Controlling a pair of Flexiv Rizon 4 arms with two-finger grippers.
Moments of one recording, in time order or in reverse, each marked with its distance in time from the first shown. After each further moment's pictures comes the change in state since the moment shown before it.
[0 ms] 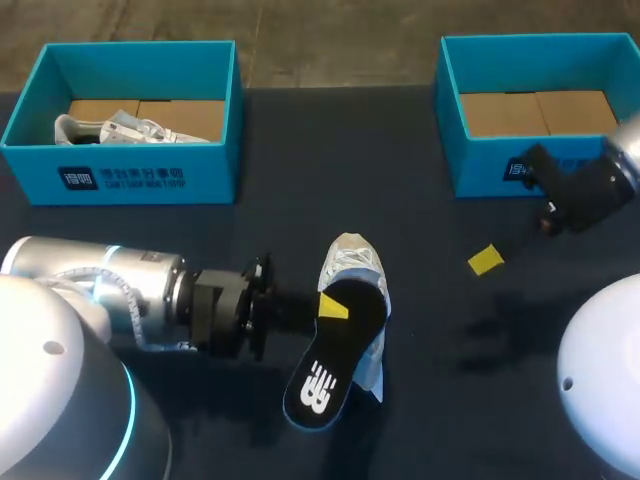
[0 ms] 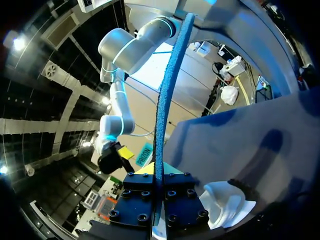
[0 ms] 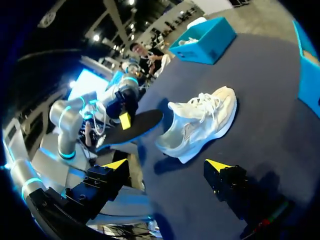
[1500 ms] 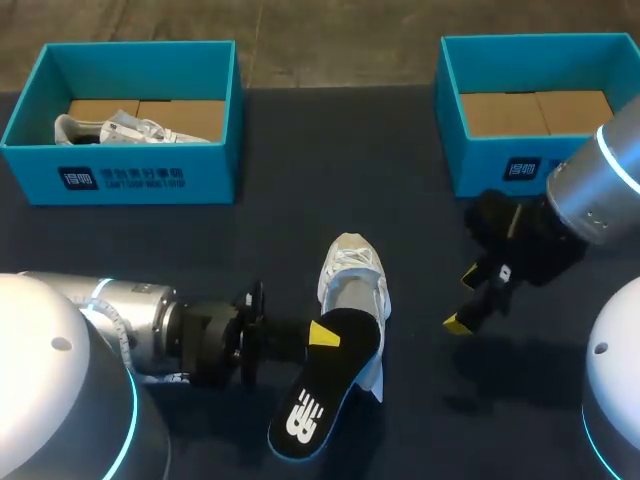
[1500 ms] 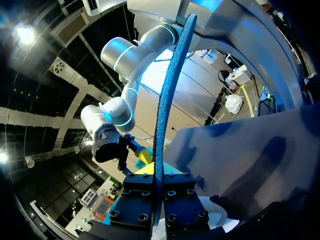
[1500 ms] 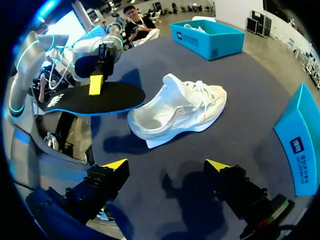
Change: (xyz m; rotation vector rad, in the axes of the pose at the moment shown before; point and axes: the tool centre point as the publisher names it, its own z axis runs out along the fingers) left arm 0.026 -0.020 -0.004 0.041 -0.046 -0.068; right arm -0.001 -0.027 0.044 0.183 -0.485 -0.304
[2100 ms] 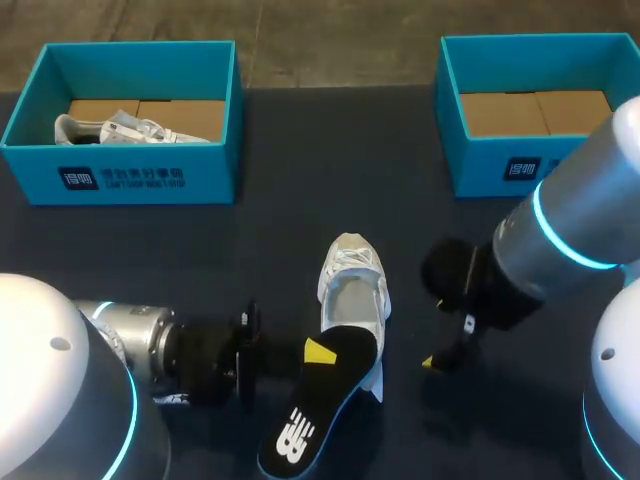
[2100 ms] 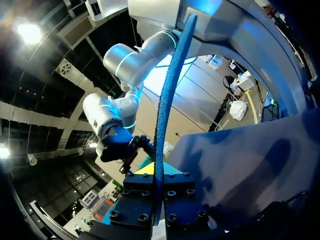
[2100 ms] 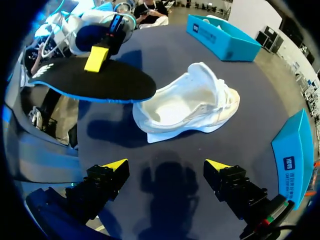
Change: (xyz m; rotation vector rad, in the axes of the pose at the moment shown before) left arm 0.020 -0.008 -0.002 0.052 -0.052 -0.021; right arm 0.028 -0.007 0.043 0.102 -0.150 -0.178
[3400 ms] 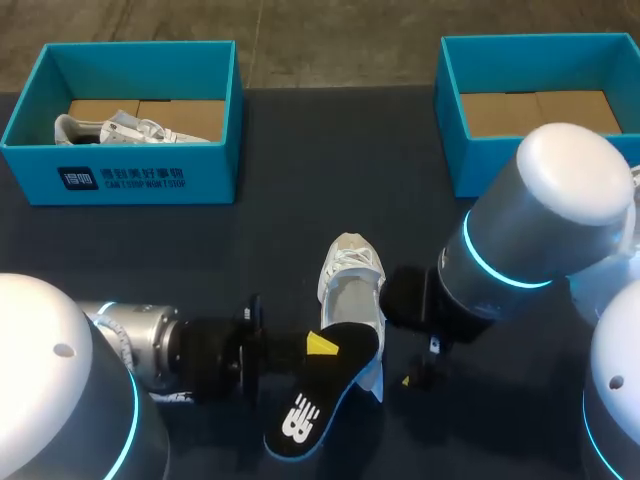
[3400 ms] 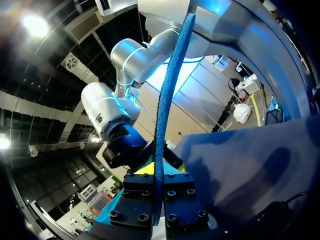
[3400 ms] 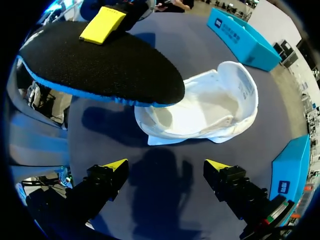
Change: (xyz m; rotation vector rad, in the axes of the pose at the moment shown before) left arm -0.006 0.010 0.001 -0.012 -0.030 -0.069; right arm 0.007 0.015 0.039 0.090 -0.022 -0.176
